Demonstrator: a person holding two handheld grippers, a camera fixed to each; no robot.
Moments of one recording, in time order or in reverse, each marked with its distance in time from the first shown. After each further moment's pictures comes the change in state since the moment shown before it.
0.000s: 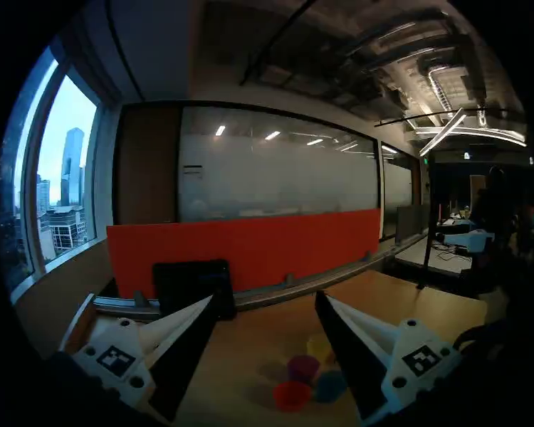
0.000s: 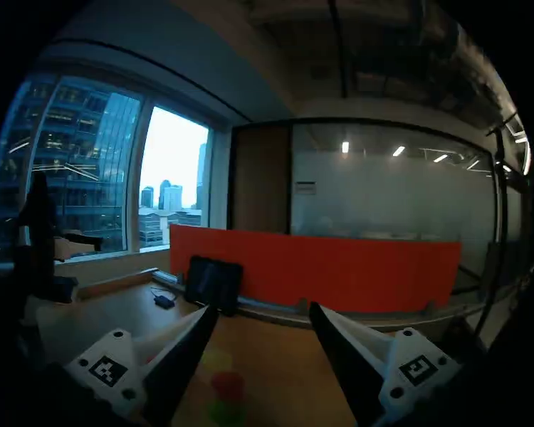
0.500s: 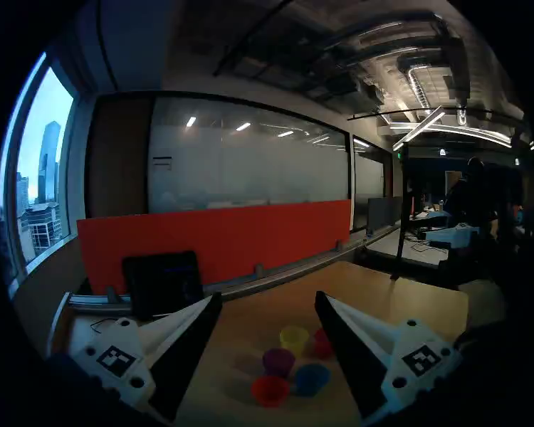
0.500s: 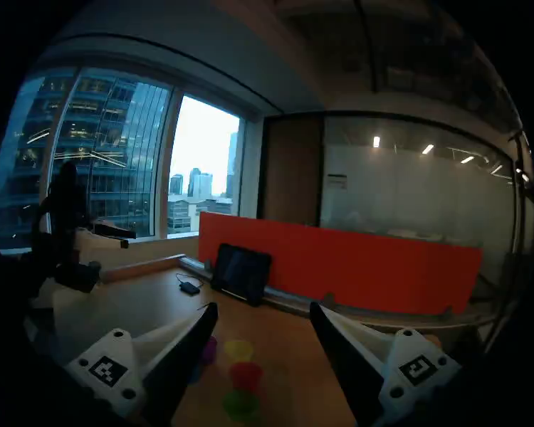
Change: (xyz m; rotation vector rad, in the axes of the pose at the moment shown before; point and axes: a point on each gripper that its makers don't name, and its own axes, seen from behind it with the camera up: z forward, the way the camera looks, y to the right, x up) left arm -0.016 0.030 0.007 -0.151 -0.040 0.003; right arm -0.013 -0.020 -0.004 0.124 -0.057 -0.049
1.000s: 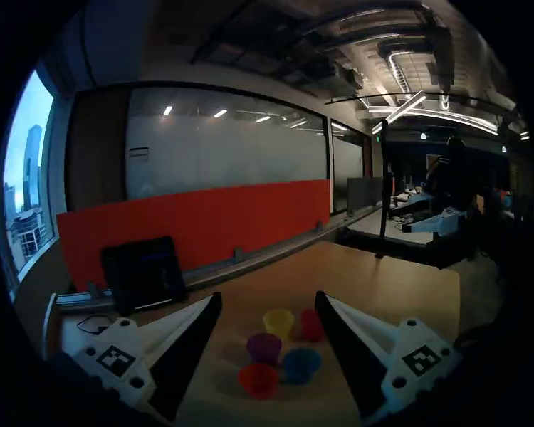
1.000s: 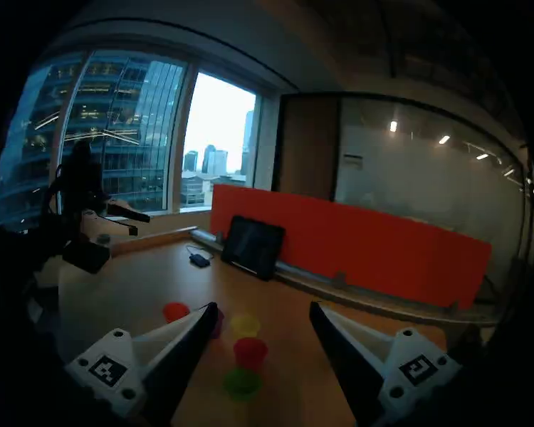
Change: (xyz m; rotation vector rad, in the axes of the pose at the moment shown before) left arm -0.045 0.022 0.013 -0.108 -0.074 0.049; right arm -0.051 -0.006 -0.001 0.073 -0.123 -0.037
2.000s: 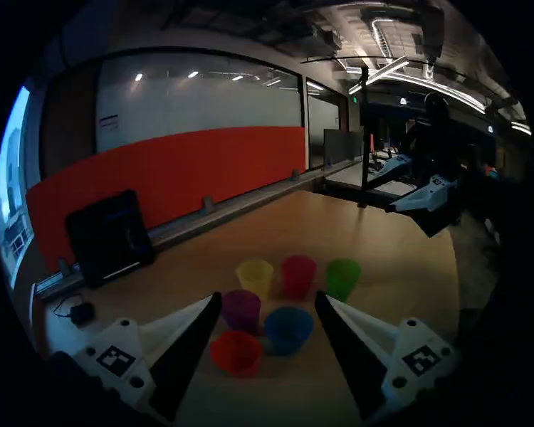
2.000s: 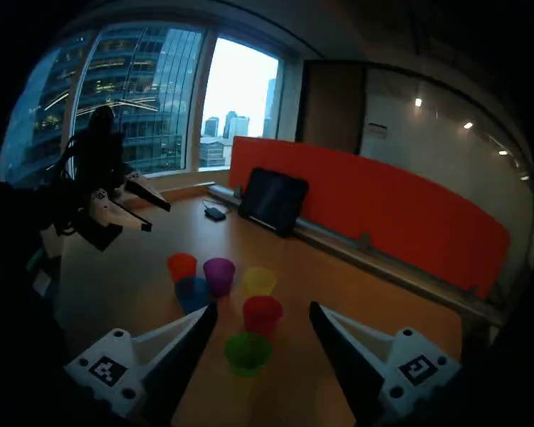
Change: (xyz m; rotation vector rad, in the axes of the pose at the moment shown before) left arm -0.103 0.030 0.051 -0.128 -0.203 0.045; right arm -0.089 -0.010 0.037 0.098 -0.169 -0.041
